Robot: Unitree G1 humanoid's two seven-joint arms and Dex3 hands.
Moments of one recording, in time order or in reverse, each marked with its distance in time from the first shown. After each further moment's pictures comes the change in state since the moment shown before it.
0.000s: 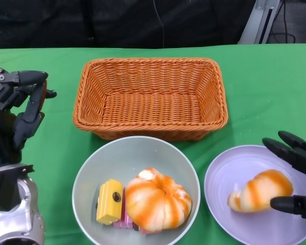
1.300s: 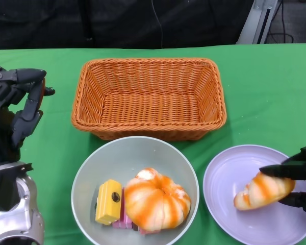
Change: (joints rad) left arm -0.007 0.003 0.006 -0.001 0.005 -0.017 0.002; right arm -0.004 -0.035 0.014 -0.076 -0.153 0.231 -0.015
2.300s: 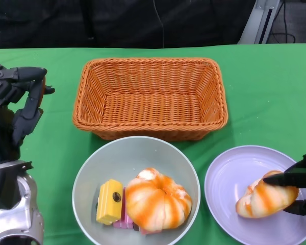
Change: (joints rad) left arm -0.005 0.000 0.007 -0.001 0.035 0.000 0.028; right arm 0.042 0.009 -0.085 0.000 -0.027 -0.111 0.010
